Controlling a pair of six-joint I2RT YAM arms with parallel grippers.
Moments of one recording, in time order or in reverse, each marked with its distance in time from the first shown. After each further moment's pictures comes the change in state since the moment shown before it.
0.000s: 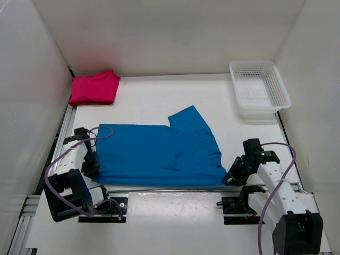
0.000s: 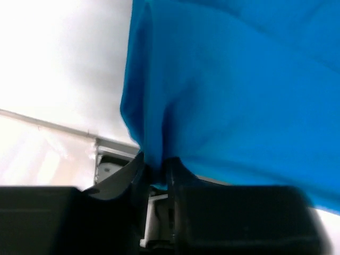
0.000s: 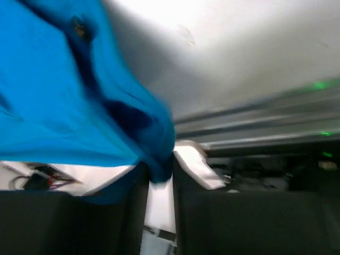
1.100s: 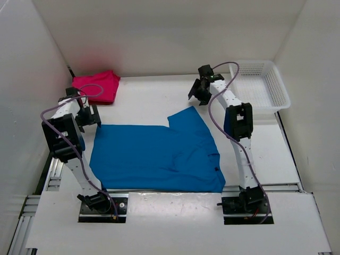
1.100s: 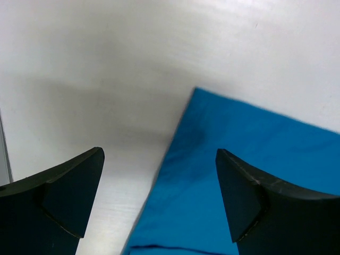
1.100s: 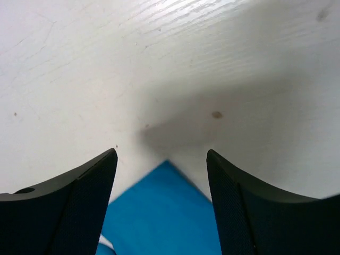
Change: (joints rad) left arm 0.026 0.723 0.741 0.249 0.147 0.005; right arm 0.200 1.678 1.818 0.217 0.247 -0.036
